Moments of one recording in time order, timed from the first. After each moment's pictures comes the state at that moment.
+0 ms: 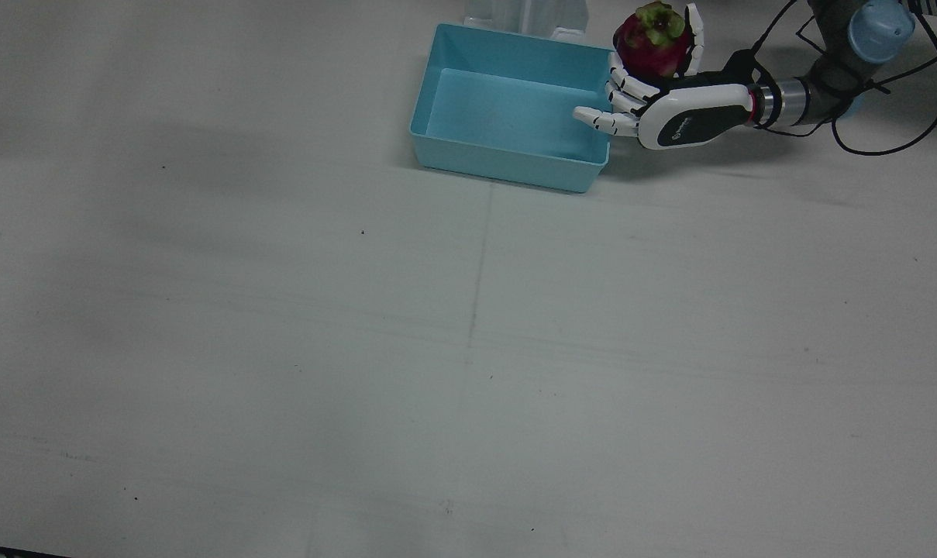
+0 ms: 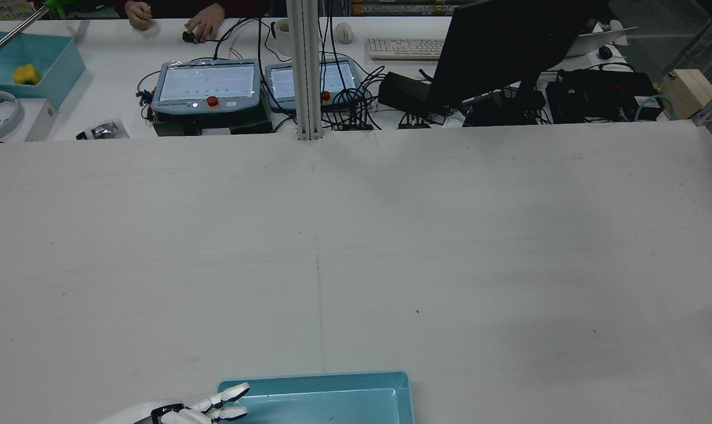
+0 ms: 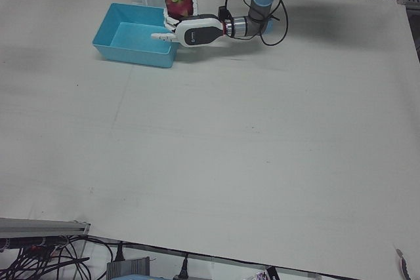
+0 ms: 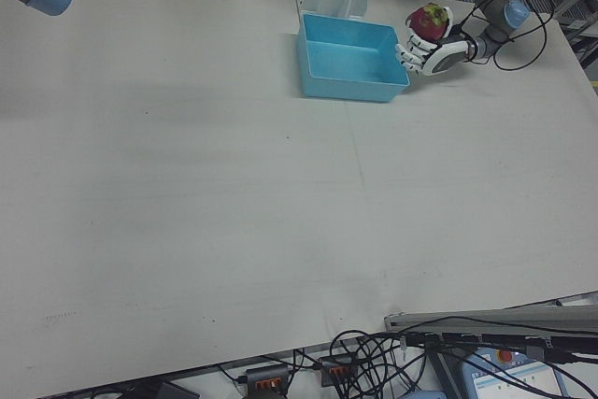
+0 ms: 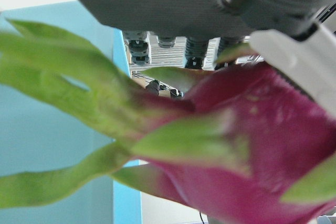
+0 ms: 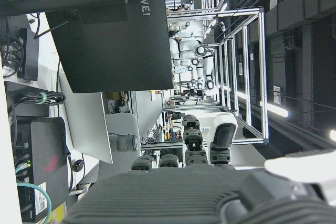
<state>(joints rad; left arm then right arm) -0.16 -1.40 -1.95 -0.64 1.32 0.77 1.50 -1.55 1.57 -3.25 -1.45 0.11</state>
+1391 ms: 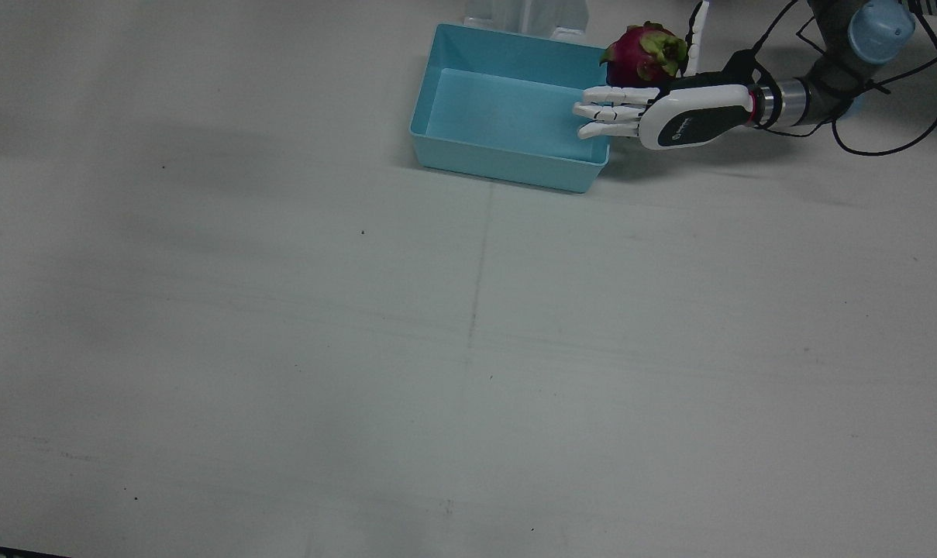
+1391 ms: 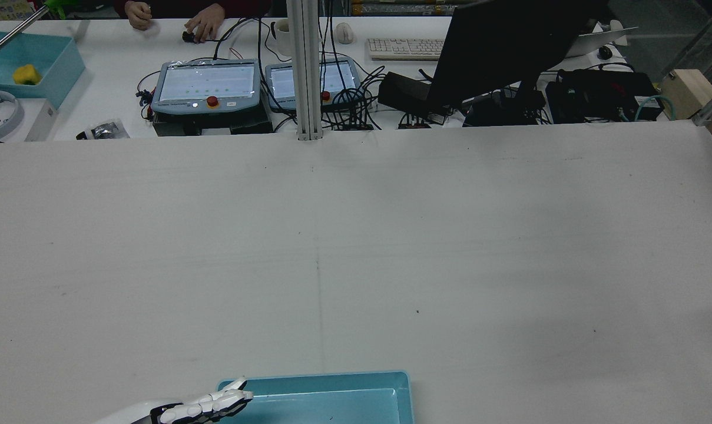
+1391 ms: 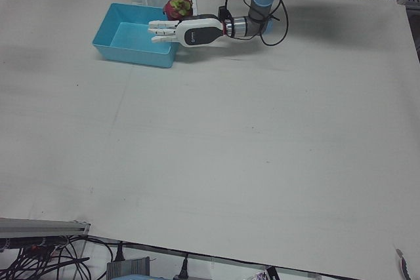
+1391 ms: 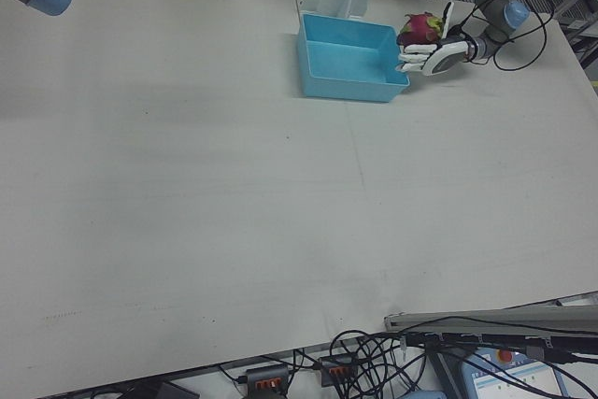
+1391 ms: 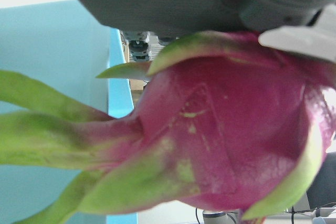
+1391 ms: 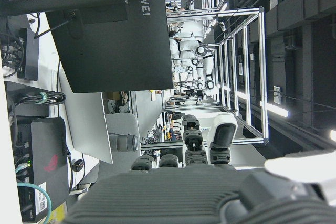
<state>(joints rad) -0.16 -1.40 -1.95 -0.65 1.32 0.76 1.50 -1.55 1.57 -3.25 -1.45 0.11</state>
